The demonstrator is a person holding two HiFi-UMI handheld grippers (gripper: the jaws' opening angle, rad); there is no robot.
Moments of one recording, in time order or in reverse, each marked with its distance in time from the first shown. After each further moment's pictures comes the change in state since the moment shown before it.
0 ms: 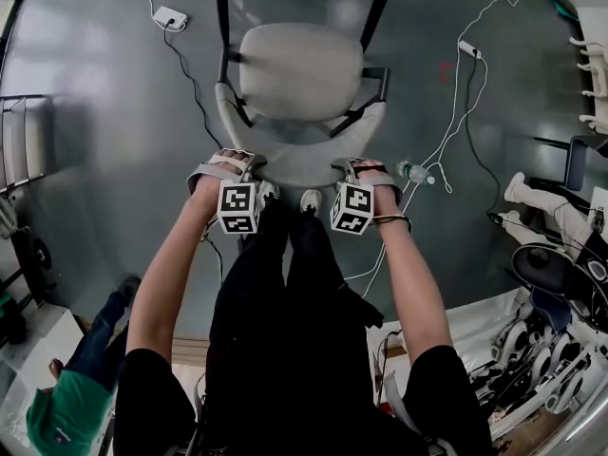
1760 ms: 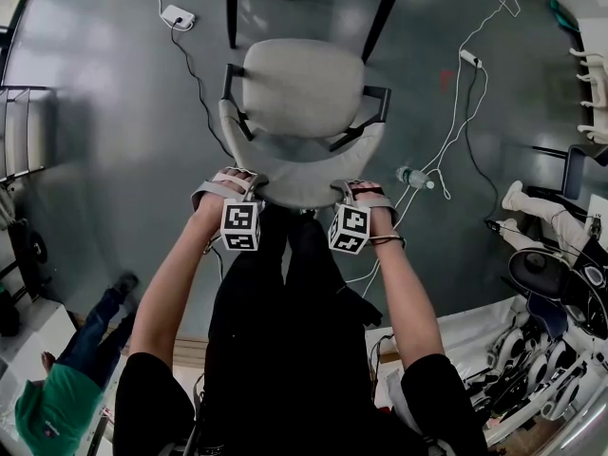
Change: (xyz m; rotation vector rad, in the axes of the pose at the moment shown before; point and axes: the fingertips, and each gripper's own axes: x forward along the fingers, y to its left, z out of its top) left arm -0.011 -0.059 0.004 0.001 0.006 -0.014; right arm -0.008 0.061 0.008 0.001 0.011 0.023
